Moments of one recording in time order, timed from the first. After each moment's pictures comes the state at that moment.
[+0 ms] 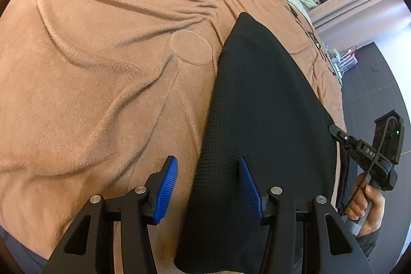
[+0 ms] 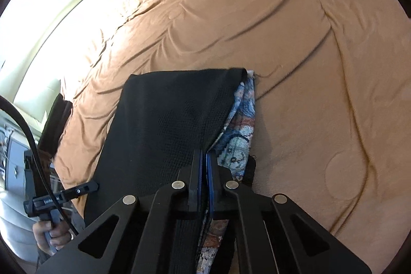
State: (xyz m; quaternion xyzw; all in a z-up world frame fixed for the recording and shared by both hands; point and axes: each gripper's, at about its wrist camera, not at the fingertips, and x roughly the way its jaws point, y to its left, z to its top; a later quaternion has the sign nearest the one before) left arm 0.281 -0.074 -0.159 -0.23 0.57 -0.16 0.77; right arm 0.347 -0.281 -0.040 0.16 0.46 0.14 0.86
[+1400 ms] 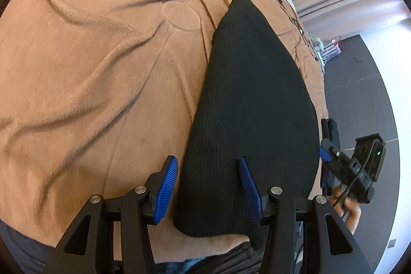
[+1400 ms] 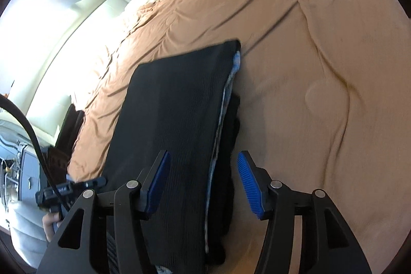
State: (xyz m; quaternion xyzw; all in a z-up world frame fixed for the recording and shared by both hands) left arm 0.258 -0.070 -0.167 -0.25 0.58 -0.22 0.74; right arm 0.259 -0.313 -0.070 0.24 0.43 0.14 0.86
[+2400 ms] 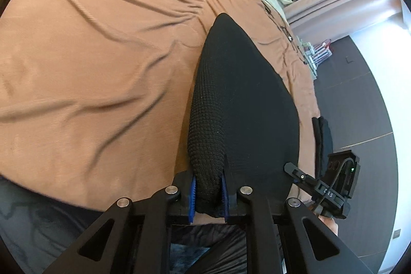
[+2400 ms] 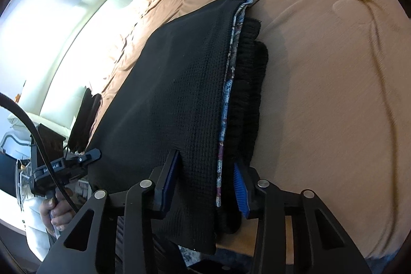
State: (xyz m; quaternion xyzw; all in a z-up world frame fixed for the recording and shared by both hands) left arm 0.226 -0.030 -0.131 -0.25 0.56 -0.22 0.76; right arm 0.217 -0.277 -0.107 0.28 0.45 0.17 0.83
